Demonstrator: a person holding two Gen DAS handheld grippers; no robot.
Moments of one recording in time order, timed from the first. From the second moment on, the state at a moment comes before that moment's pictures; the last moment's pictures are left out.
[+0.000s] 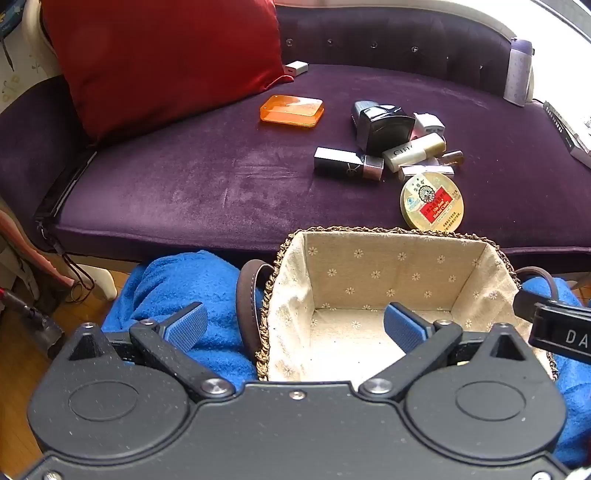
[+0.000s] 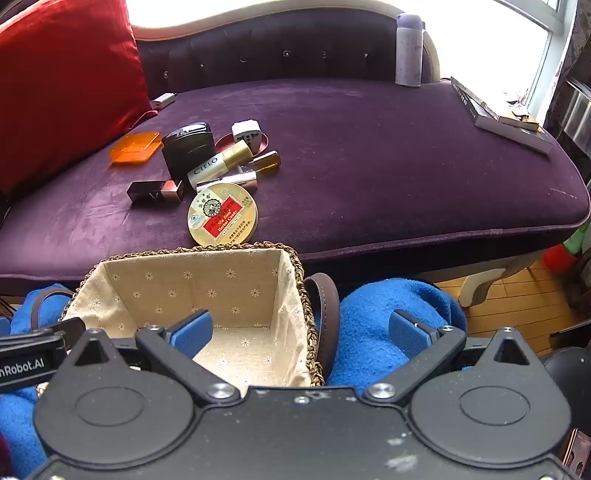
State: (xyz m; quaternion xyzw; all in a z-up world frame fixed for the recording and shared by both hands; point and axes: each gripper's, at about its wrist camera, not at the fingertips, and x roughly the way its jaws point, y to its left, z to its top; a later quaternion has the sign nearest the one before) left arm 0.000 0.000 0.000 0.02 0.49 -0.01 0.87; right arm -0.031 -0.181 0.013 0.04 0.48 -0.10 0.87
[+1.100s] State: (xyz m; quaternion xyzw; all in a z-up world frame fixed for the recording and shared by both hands) left arm -0.003 -0.001 -0.004 0.02 0.49 -0.01 0.87; right arm -0.028 -0.184 0.013 0.04 0.49 -0.10 0.87
